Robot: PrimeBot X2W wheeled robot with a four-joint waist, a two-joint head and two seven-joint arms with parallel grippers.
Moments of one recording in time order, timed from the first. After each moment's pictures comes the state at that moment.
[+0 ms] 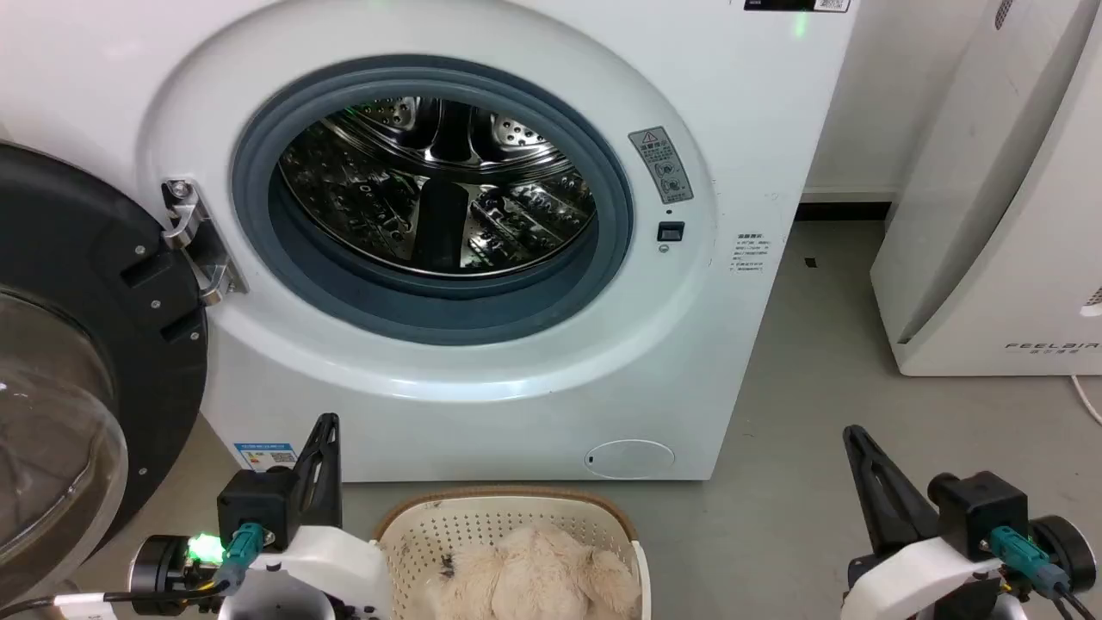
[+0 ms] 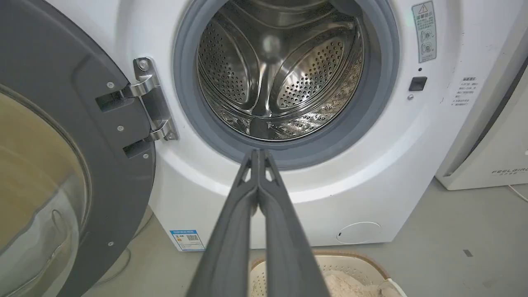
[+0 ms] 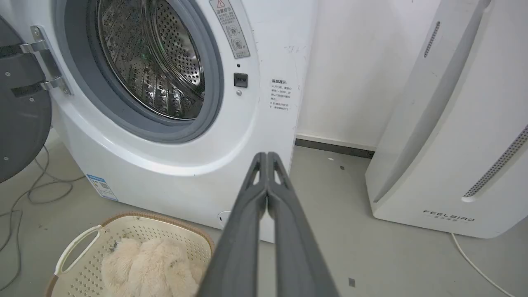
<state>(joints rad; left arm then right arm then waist) -0.01 0.05 0.00 0.00 0.00 0.01 0.00 0.01 -0.05 0.00 0.00 0.01 0.13 0.00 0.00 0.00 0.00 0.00</state>
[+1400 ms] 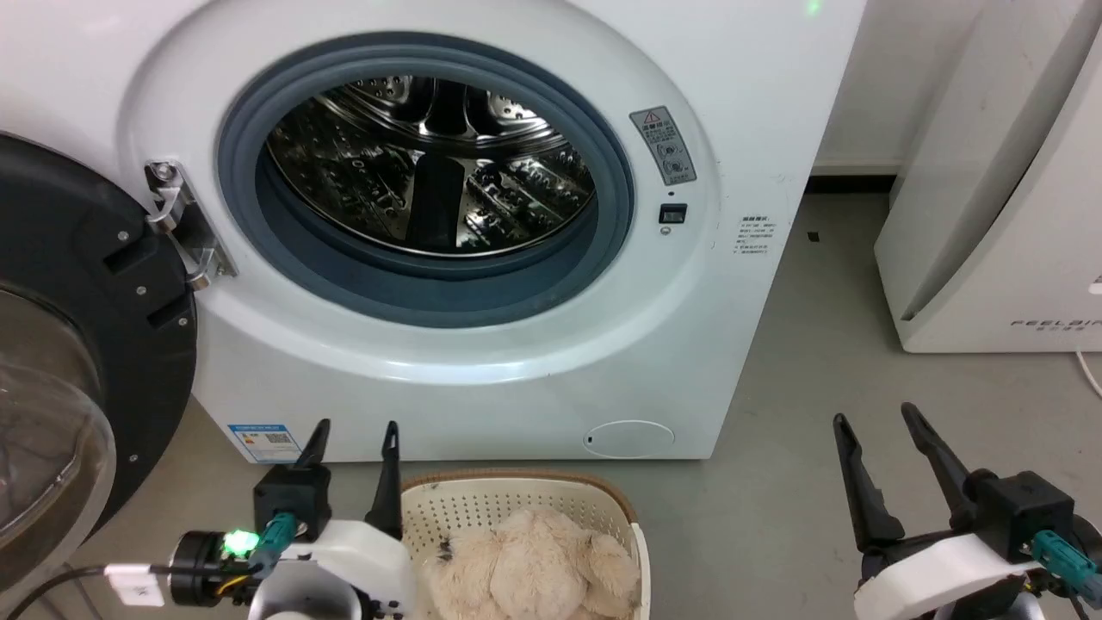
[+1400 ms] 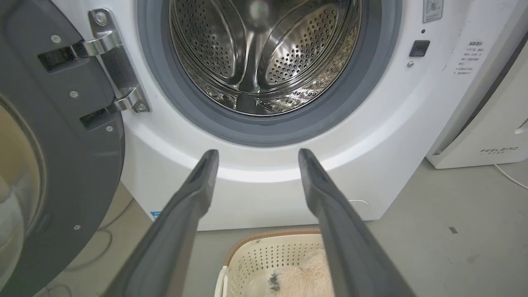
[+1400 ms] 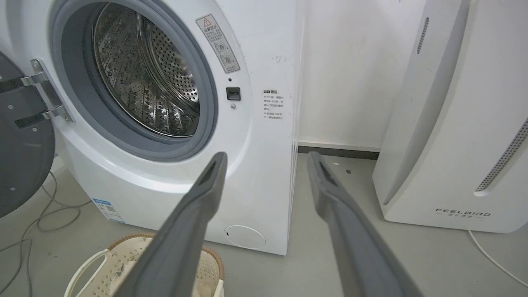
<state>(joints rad) -0.07 0.05 -0.04 0.15 -0.03 0.02 -0.05 0.01 -0.05 -0.02 -0.03 0.09 0.13 -0.05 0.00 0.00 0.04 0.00</state>
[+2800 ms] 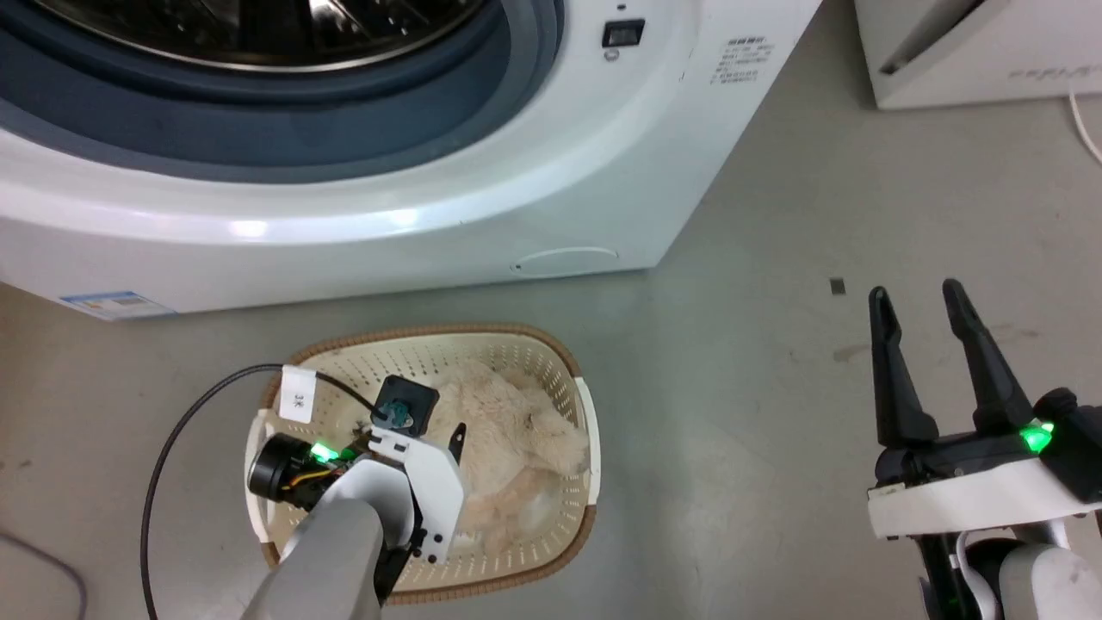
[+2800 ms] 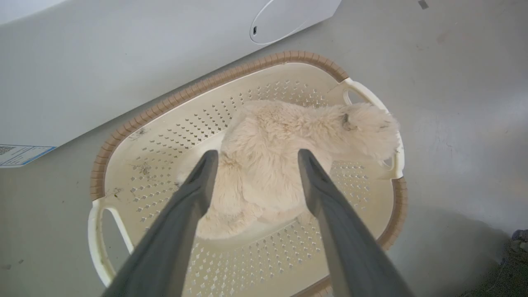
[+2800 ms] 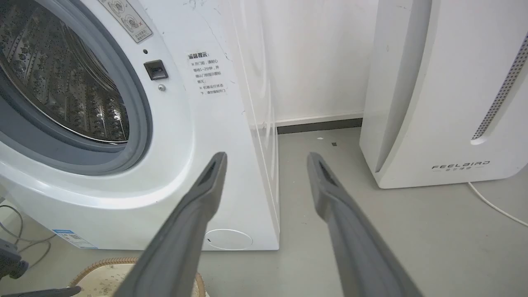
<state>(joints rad) -0.47 0.11 -0.28 0.73 -0.05 -0.07 0.11 -0.13 -0.05 0.00 -0.11 0.23 0.13 -0.14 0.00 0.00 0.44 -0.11</state>
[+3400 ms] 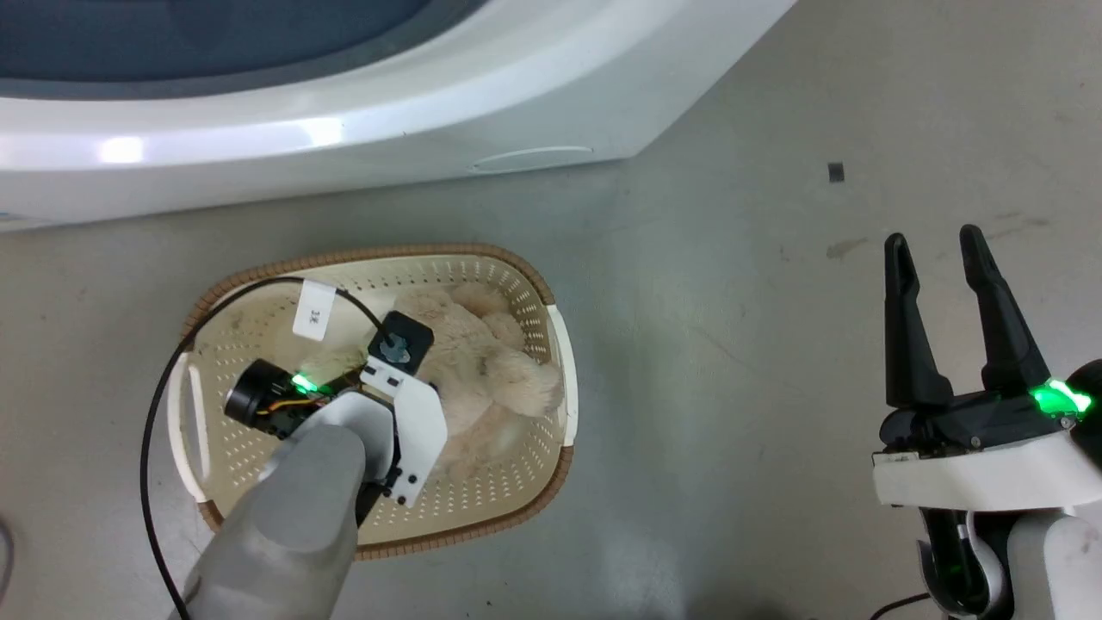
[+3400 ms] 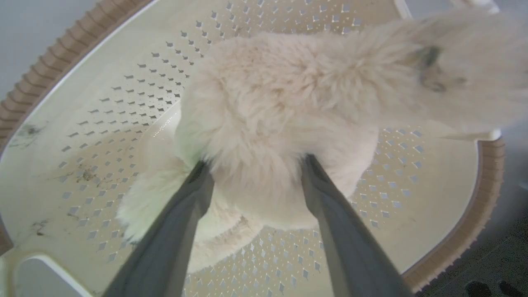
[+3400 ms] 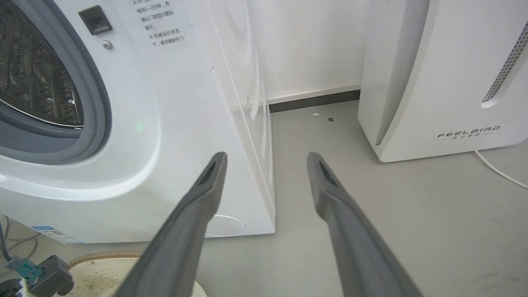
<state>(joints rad) -0.69 0.16 -0.42 0.93 -0.05 -0.09 0.17 -0.19 -0.05 0.01 -0.15 0.29 0.13 -0.19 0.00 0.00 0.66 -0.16</state>
